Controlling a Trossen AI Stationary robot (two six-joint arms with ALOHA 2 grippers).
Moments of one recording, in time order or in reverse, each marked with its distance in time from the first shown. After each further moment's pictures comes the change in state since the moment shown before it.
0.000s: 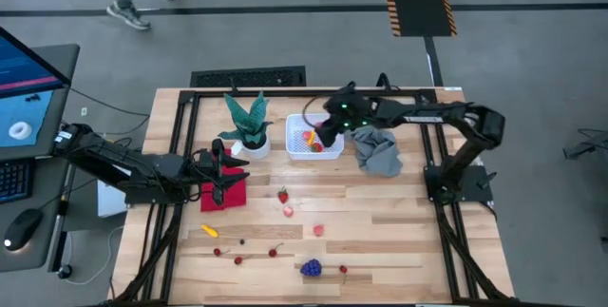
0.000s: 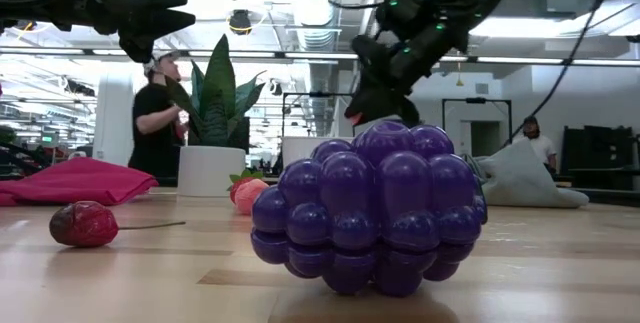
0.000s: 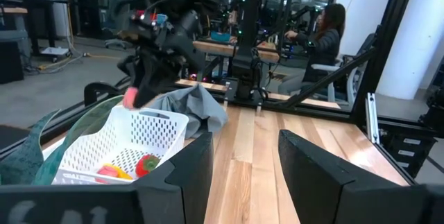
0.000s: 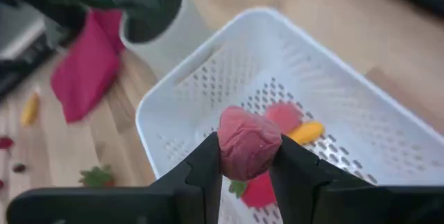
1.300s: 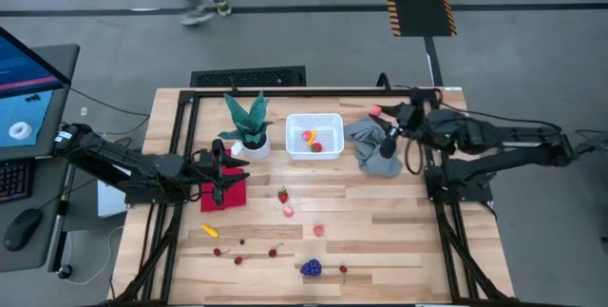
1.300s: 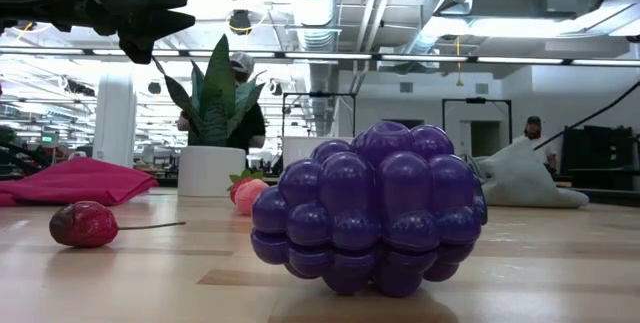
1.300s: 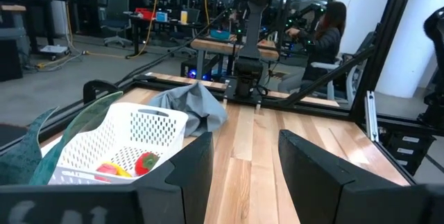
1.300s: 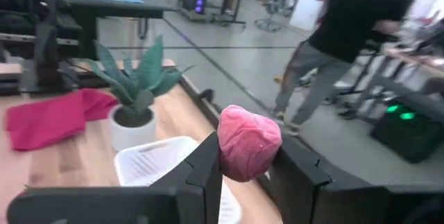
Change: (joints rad) left arm 0.000 0.000 0.000 -0.007 0.004 -0.005; right arm 0.399 -0.844 -0.215 -0.120 0.751 -0.473
